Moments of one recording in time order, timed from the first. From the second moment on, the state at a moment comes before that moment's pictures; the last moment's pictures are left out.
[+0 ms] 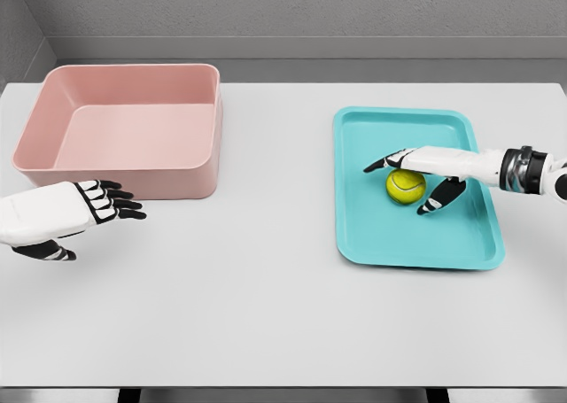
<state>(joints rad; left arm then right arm) -0.21 1.23 -0.49 -1.75 -0.36 -0.61 -0.20 -0.72 -0.72 0.79 -1.10 0.09 -0.61 0.61</state>
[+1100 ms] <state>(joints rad) -0.21 1.23 -0.50 -1.75 -0.36 -0.61 -0.20 -0.72 -0.76 0.74 -1.25 0.10 -0.61 0.61</state>
